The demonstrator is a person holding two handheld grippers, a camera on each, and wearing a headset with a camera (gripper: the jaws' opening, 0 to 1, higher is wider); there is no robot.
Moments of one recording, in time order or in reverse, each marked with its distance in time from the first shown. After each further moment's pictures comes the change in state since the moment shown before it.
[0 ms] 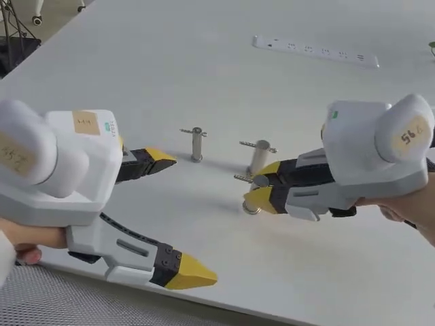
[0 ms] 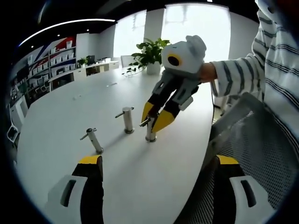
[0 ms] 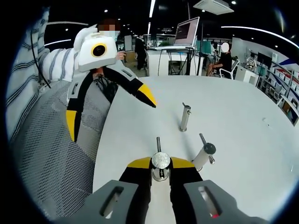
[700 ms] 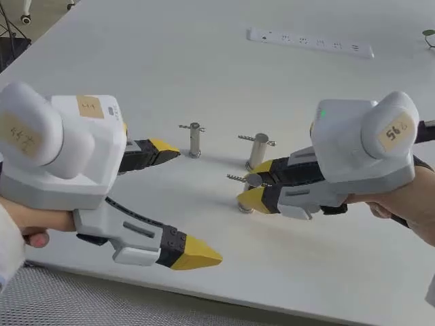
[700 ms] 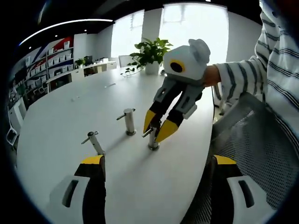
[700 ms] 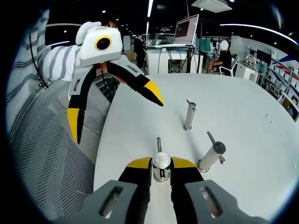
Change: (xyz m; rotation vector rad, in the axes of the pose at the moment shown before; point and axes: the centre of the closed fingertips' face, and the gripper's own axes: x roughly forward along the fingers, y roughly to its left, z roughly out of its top) left arm 0.003 0.006 0.003 0.022 0.010 -0.019; right arm 0.018 0.010 0.001 0.029 0.010 0.000
